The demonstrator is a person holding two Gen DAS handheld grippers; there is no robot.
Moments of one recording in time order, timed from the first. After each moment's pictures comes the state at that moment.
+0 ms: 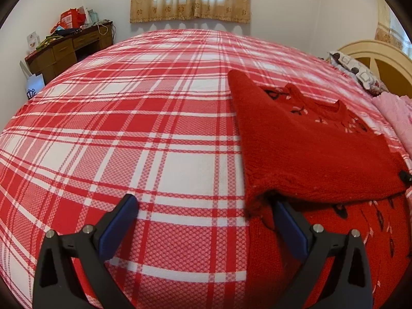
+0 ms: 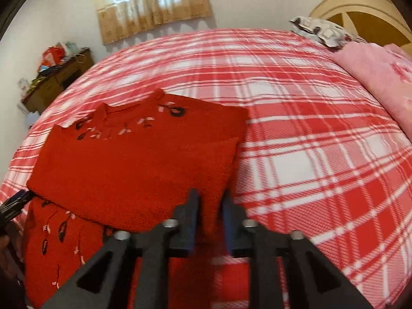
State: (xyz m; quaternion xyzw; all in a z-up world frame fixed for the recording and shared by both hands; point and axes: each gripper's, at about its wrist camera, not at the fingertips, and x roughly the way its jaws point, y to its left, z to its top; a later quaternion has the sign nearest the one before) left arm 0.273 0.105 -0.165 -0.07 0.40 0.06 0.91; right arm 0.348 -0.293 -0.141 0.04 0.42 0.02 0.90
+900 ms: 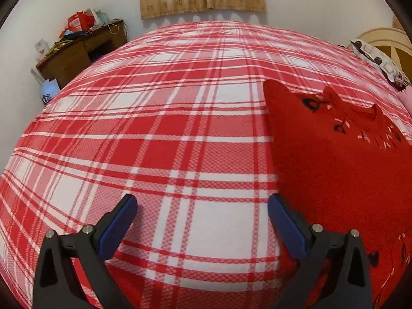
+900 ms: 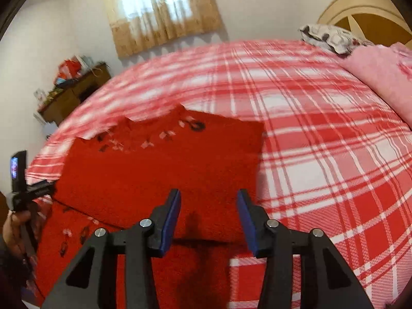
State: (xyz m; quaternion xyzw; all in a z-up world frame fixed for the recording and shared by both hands) left arm 0.335 0.121 -0.170 -0.03 0.43 0.12 0.89; right arm 0.338 -0.276 -0.135 0.05 0.38 0.10 0.92
